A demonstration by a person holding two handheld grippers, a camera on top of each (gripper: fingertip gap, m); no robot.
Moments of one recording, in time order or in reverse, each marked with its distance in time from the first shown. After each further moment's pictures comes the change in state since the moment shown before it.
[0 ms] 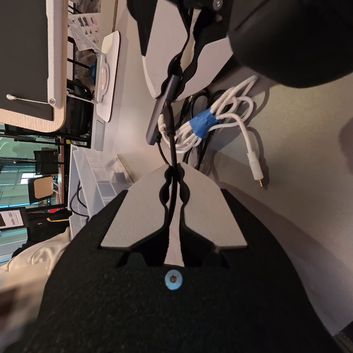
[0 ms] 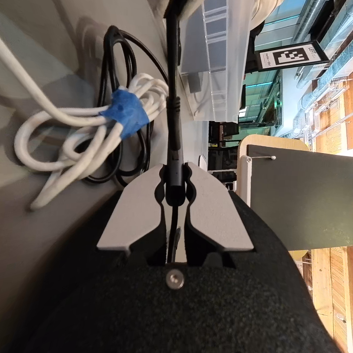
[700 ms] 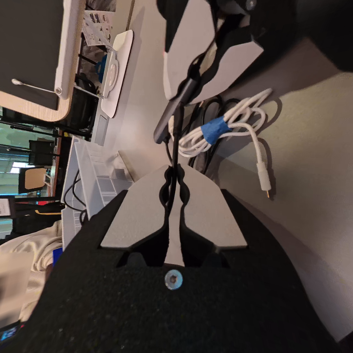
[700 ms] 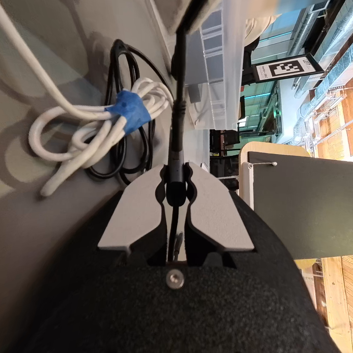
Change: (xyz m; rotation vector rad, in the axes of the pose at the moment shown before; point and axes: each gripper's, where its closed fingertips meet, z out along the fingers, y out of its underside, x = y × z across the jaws) left arm -0.007 0.001 0.000 0.025 -0.026 -0.095; right arm -0.004 -0.005 -0.004 0.067 -0.005 0.021
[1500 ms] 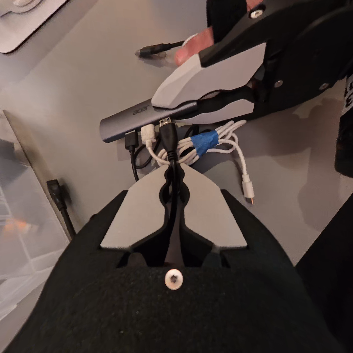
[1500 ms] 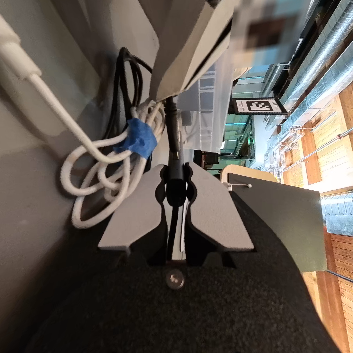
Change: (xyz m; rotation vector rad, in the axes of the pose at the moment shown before) left arm 0.030 -0.008 0.010 0.038 0.396 -0.555; right arm -0.001 -0.022 -0.012 0.098 0.068 -0.146
